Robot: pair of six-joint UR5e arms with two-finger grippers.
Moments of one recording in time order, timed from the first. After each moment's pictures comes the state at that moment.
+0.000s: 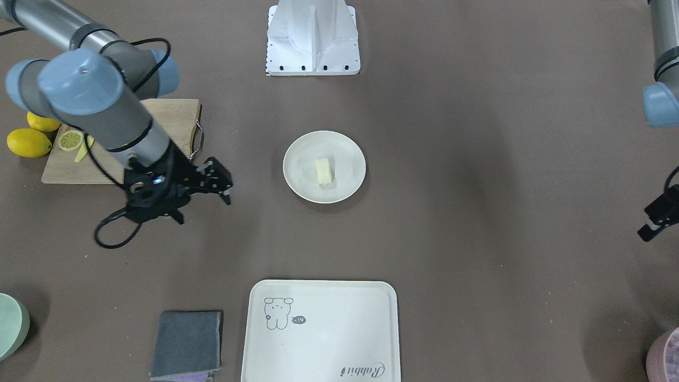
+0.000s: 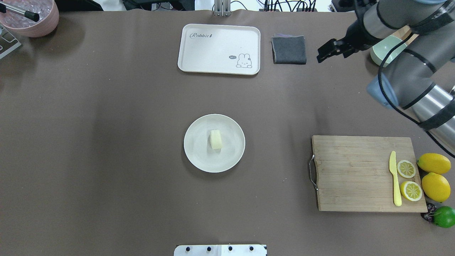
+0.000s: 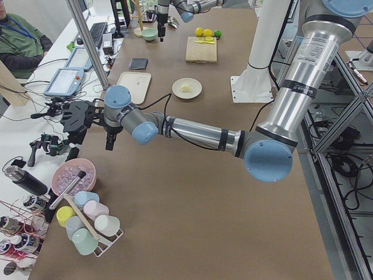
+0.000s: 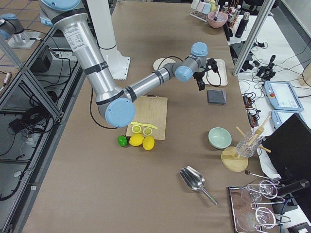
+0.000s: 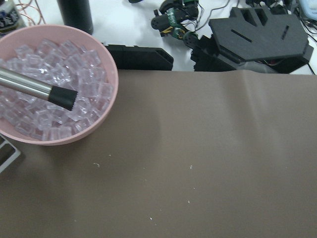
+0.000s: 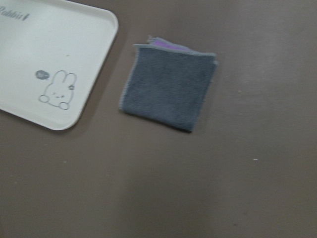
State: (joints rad) left arm -1.44 -1.95 -1.40 -2.05 -2.32 -0.67; right arm 1.09 -1.12 1.59 -1.27 2.24 0.58
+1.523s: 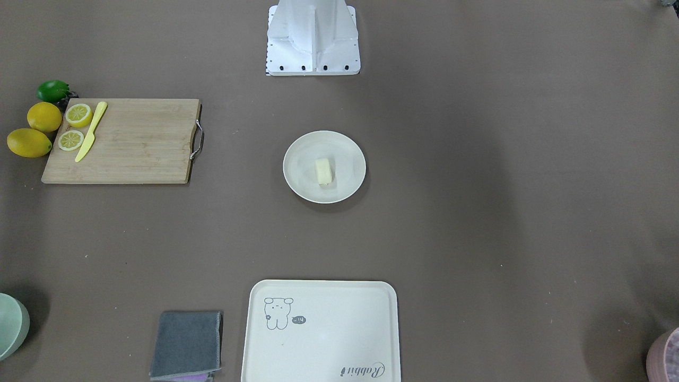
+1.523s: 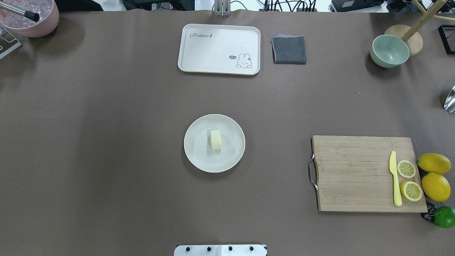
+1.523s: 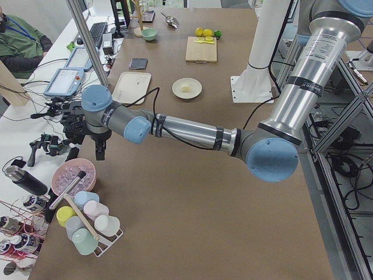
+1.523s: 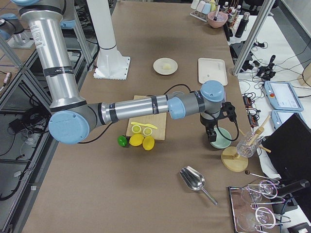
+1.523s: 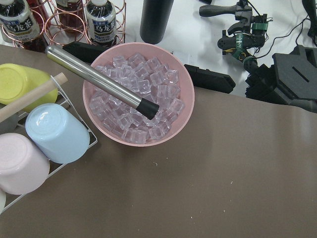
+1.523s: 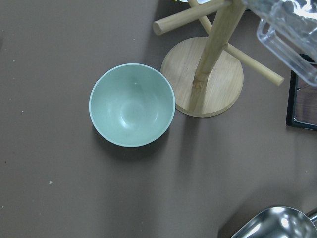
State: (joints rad) left arm -1.55 -1.98 -1.34 -1.88 -2.40 -0.55; right arm 1.50 -1.33 1.53 -1.44 2.34 0.11
